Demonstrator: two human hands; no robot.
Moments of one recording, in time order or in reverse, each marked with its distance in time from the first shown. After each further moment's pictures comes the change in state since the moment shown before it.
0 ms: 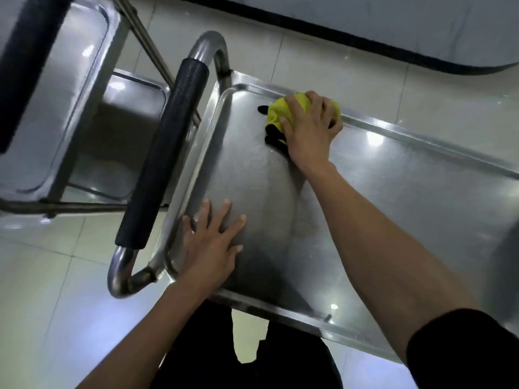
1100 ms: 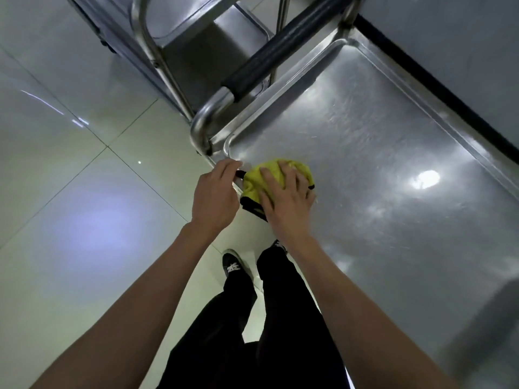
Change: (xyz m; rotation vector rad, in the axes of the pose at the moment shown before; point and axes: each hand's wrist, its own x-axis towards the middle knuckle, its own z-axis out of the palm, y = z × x) left_hand -0.134 0.008 0.072 -0.389 0.638 -0.397; right_hand -0.299 -0.023 0.048 -0.006 -0.178 -0.580
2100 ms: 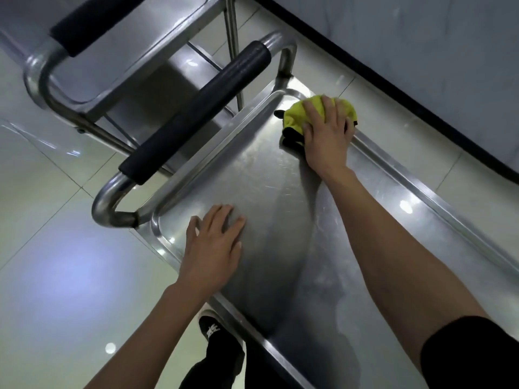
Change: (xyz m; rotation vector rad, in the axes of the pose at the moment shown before) left_hand 0.066 0.101 0.053 0.295 -0.332 0.051; right_hand 0.255 0.187 -0.097 -0.024 0.121 0.098
